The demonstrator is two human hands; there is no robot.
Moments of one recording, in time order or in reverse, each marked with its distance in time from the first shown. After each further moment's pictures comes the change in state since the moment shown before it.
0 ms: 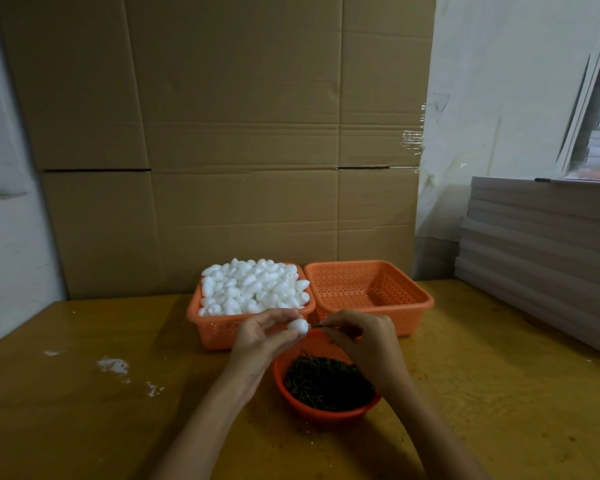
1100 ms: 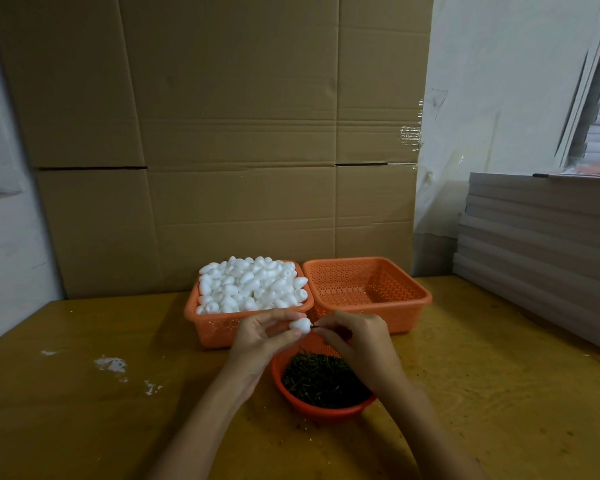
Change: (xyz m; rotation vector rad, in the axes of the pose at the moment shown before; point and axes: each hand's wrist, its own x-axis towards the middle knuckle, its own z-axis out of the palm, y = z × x) left_hand -0.003 0.000 0.003 0.043 -0.011 0.015; right_hand -0.003 -0.002 0.005 -0.054 -0.028 -0.051
